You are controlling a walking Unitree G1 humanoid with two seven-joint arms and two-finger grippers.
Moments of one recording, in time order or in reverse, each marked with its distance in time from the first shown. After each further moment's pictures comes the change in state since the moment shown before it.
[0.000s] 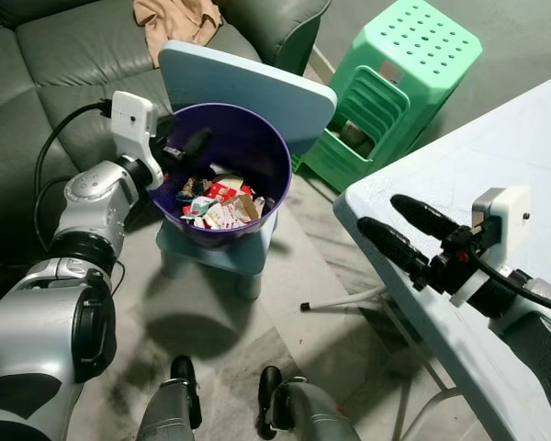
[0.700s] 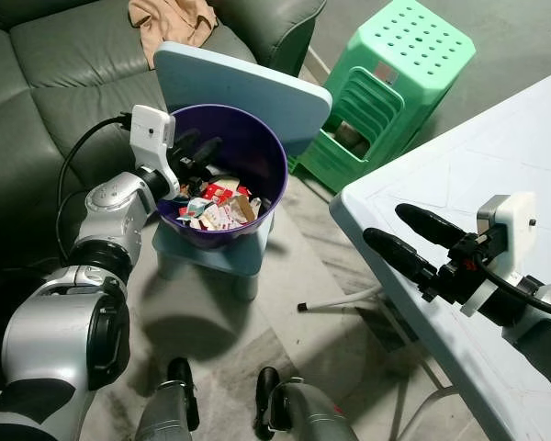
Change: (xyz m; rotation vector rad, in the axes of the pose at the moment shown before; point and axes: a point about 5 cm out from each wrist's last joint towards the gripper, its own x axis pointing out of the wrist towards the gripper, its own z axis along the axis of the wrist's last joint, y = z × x) left arm 0.007 -0.020 -0.016 -0.045 0.038 -0.047; right arm -0.014 0.002 0.000 -0.021 0.084 0.031
